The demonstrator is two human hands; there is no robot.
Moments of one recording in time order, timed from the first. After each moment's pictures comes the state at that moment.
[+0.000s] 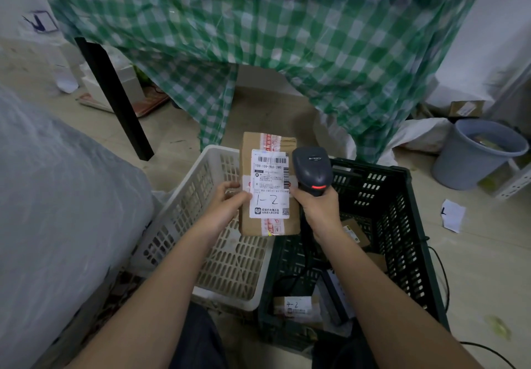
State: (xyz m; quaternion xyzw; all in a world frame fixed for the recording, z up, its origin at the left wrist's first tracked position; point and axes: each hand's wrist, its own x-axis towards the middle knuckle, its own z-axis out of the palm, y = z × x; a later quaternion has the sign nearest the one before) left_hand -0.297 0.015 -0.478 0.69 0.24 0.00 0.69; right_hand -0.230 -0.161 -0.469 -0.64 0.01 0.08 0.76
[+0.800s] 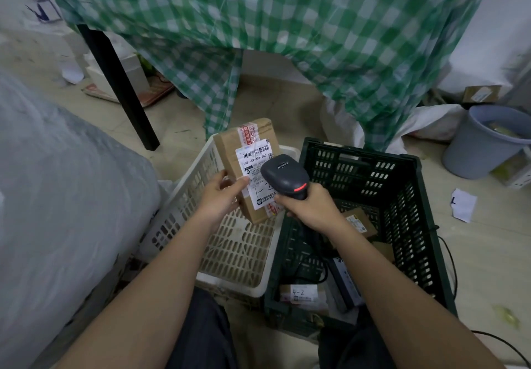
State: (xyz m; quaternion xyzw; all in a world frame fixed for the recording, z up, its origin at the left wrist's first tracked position) left_hand -0.294 0.028 -0.496 0.66 0.27 0.08 0.69; right_hand -0.237 -0.164 -0.479 -0.83 -0.15 0.17 0.50
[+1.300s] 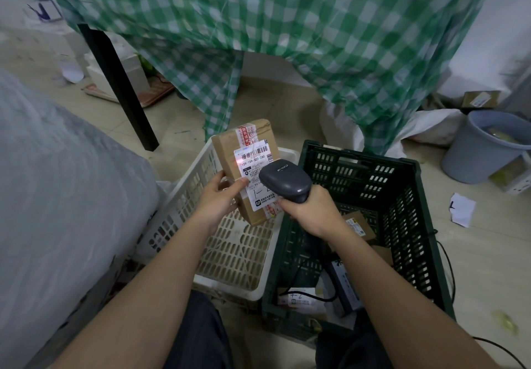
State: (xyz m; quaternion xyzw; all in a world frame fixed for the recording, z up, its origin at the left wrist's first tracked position) left_hand -0.292 0.031 -0.496 0.65 0.27 0.08 0.70; right_hand -0.246 -0.168 -0.461 -0.84 -0.18 0.15 0.49
